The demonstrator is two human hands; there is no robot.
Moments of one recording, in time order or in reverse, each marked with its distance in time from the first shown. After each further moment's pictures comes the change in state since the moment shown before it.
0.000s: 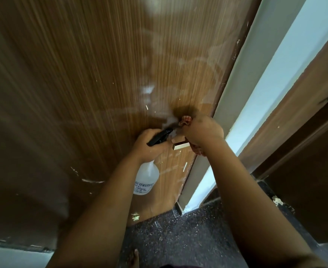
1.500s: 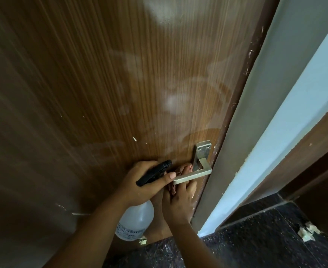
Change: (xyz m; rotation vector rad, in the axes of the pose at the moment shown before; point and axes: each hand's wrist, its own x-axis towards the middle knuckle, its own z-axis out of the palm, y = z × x) left_hand -0.002 0.014 -0.001 0.013 -0.020 -0.021; right_hand -0.010 0.029 0.205 0.675 0.388 -0.104
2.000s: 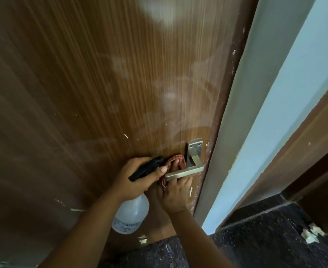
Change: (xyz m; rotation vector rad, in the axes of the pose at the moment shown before) left_hand 0.002 -0.001 0.006 0.016 0.075 -0.026; right_hand 0.021 0.013 0.003 -0.197 0.062 -0.311
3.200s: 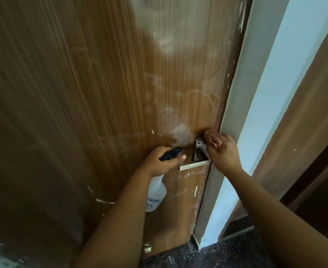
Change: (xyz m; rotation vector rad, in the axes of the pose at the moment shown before) left_hand 0.010 0.012 -0.001 0.069 -0.121 0.037; right_hand 0.104 -0.007 -0.154 0.011 -0.110 0.064
